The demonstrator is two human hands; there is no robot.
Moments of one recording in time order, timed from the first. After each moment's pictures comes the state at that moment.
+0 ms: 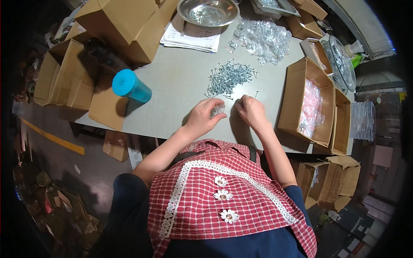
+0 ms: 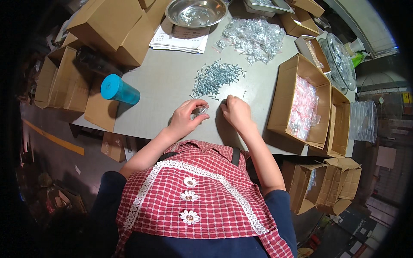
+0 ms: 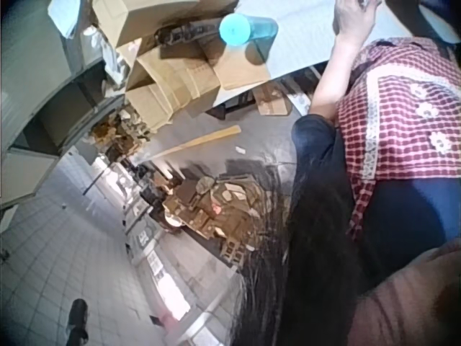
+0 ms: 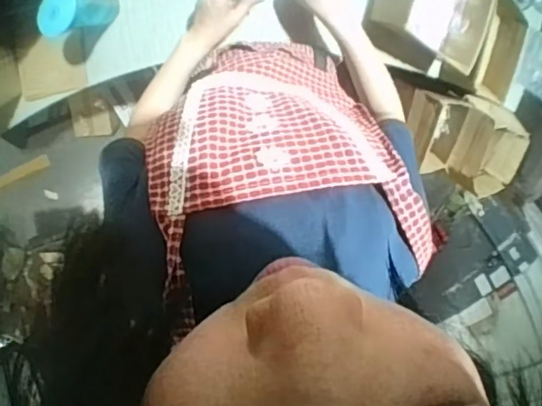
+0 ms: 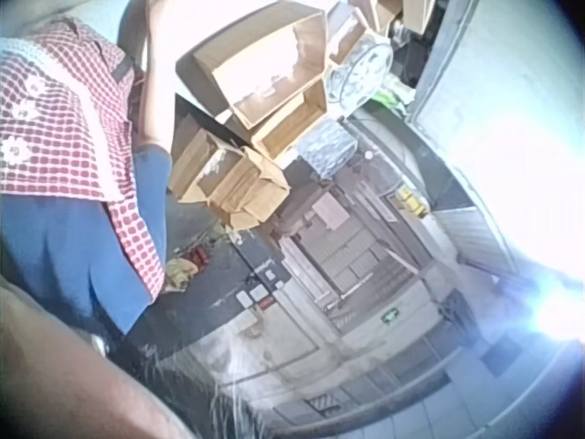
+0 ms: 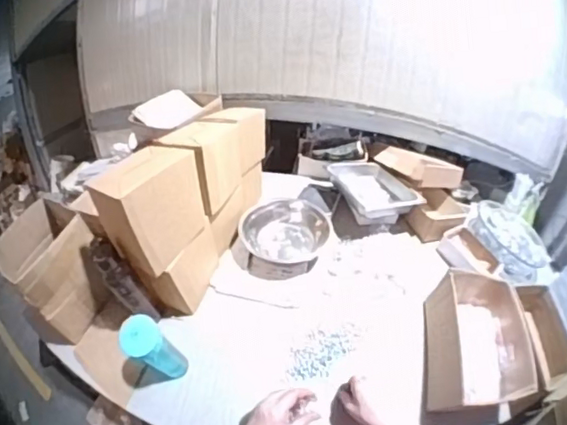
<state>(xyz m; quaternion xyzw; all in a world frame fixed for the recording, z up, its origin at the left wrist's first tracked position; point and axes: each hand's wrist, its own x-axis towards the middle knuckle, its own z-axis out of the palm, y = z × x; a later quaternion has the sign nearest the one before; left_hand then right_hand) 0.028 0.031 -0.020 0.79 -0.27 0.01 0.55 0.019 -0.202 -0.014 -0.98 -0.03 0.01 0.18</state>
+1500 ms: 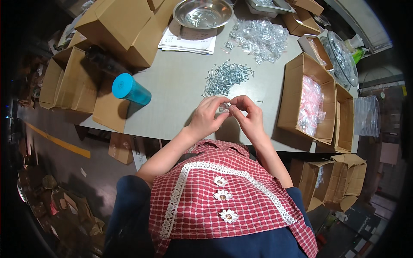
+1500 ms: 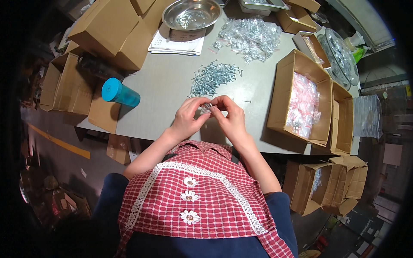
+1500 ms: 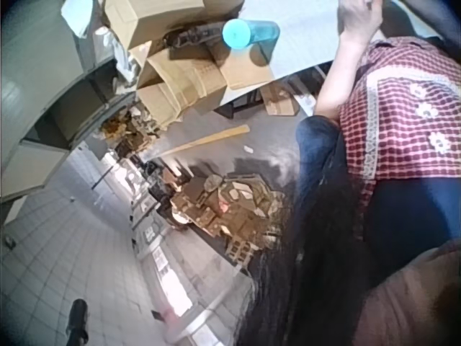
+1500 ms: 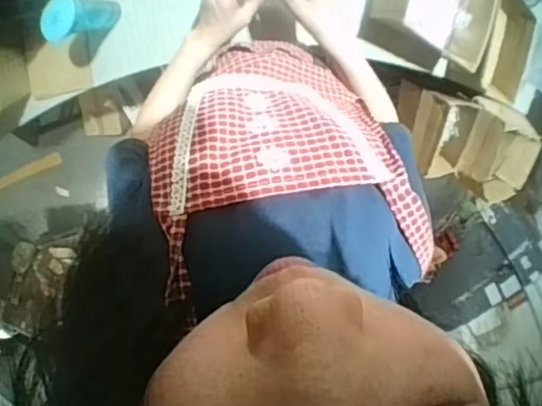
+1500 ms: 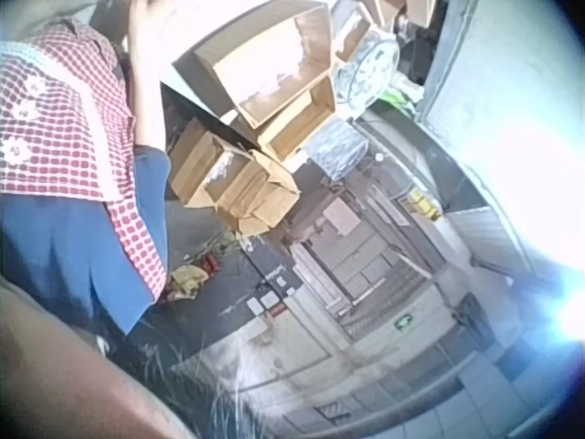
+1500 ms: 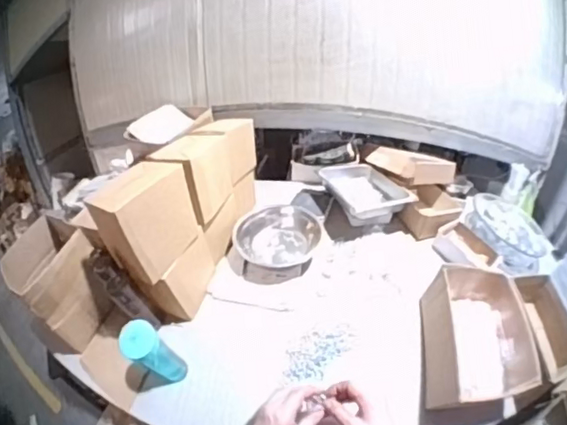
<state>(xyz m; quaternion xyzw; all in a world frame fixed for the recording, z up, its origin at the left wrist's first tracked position) 0.026 0.011 0.000 0.79 -0.32 0.10 0.51 -0.015 -0.171 0.029 -0.80 0.04 -0.04 0.60</state>
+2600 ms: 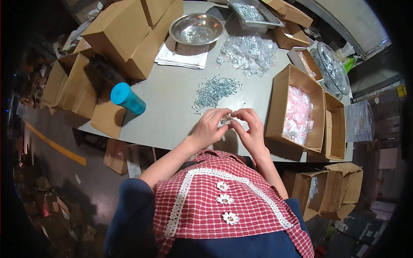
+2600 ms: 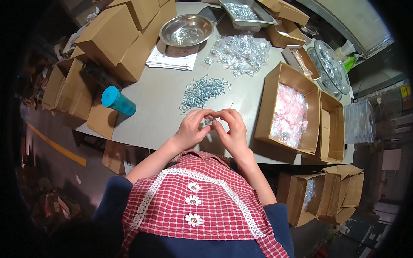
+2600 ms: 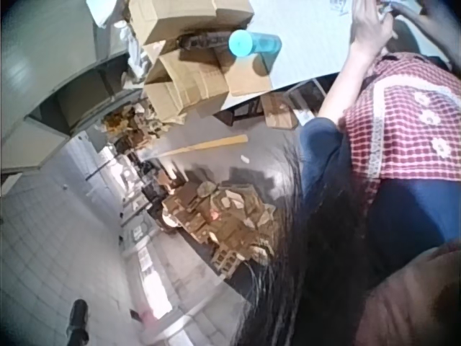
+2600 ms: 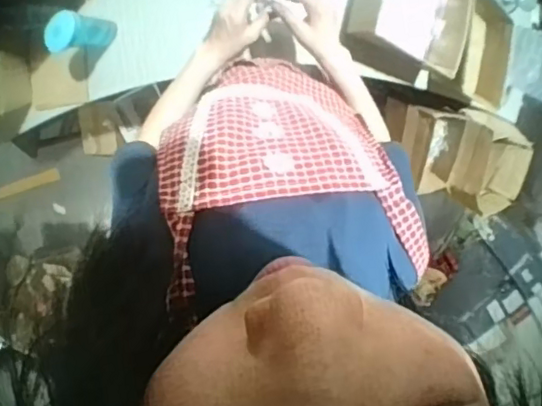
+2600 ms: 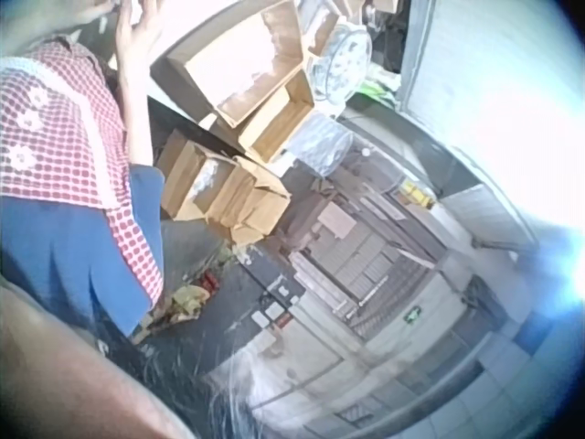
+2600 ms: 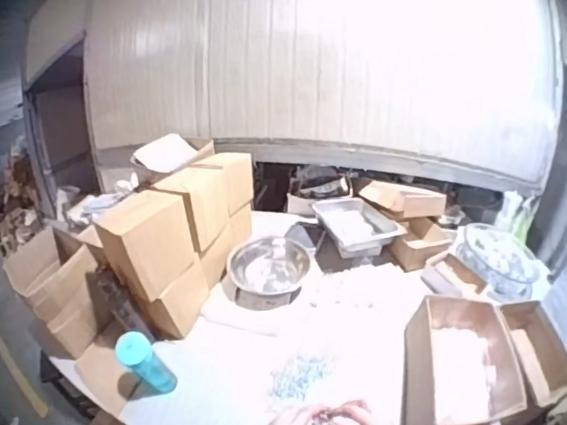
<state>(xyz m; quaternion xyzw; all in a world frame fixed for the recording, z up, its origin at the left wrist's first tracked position) 0.011 -0.033 0.011 0.78 -0.34 0.10 0.51 -0.038 -0.213 0.059 -0.88 -0.10 -0.19 0.42</state>
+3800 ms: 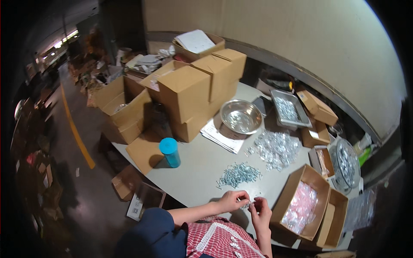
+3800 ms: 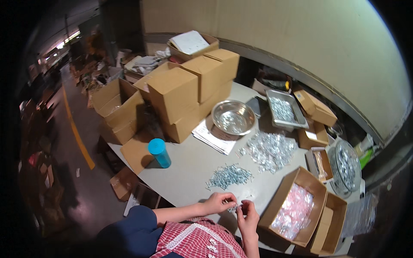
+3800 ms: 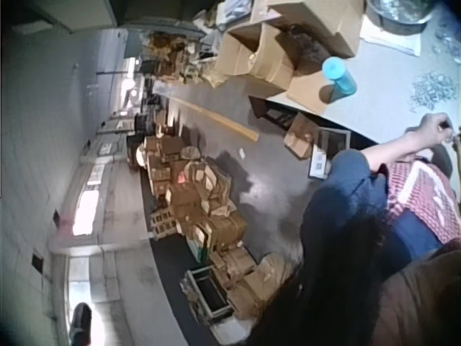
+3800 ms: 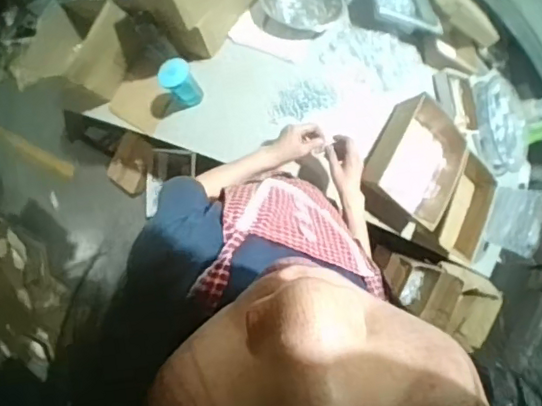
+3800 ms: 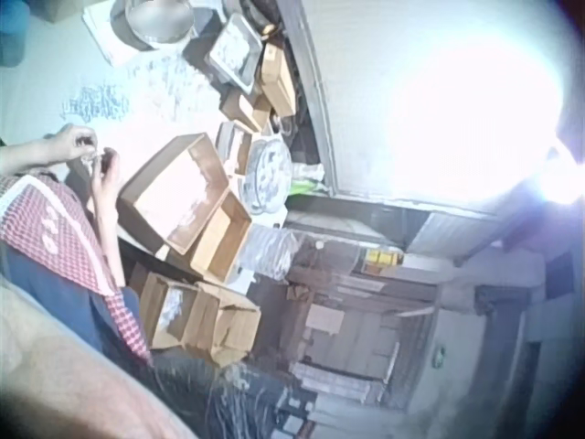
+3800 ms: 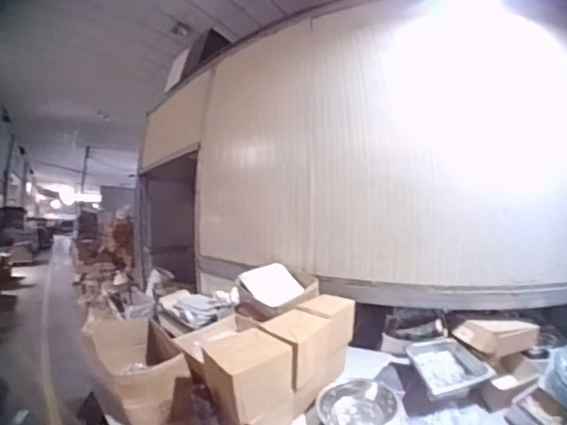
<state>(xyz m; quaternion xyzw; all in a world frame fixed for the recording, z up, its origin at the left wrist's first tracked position) 0.016 -0.050 0.000 0.72 -0.21 -0.09 0.66 -0.045 -0.234 0.041 -0.85 0.02 -0.06 0.52</state>
